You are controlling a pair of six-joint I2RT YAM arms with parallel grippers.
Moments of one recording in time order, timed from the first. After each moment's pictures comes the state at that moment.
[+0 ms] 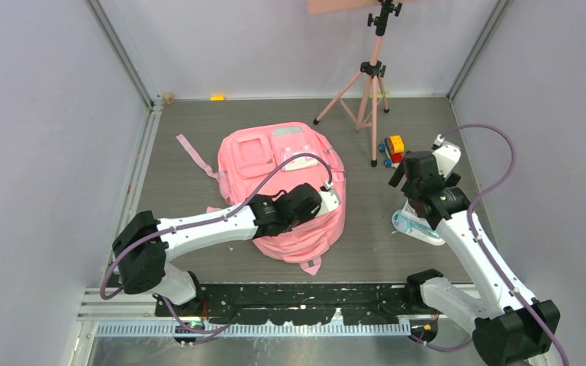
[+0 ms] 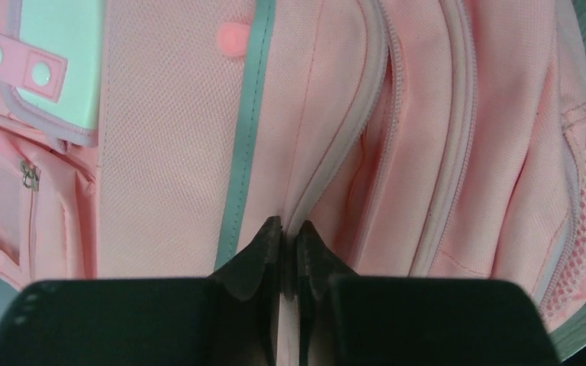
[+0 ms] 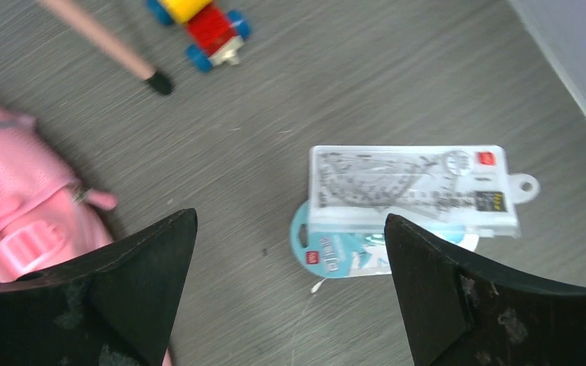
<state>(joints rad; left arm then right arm) -1.08 1.49 1.08 -0.48 -0.38 0.26 0.30 0.96 0.88 -0.69 0.57 0.60</state>
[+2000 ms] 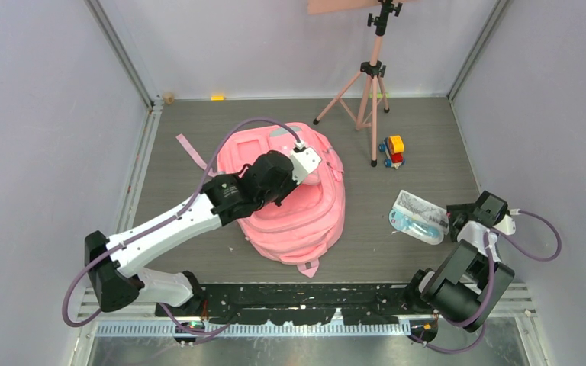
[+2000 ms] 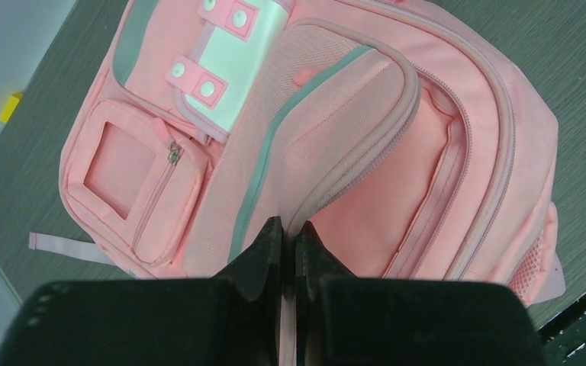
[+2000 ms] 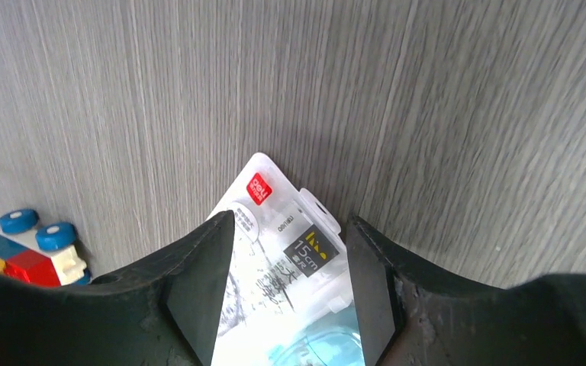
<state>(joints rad) -0.98 1.30 1.26 -0.61 -0.33 0.16 -0.69 1.18 0.45 -0.17 0.01 0.87</state>
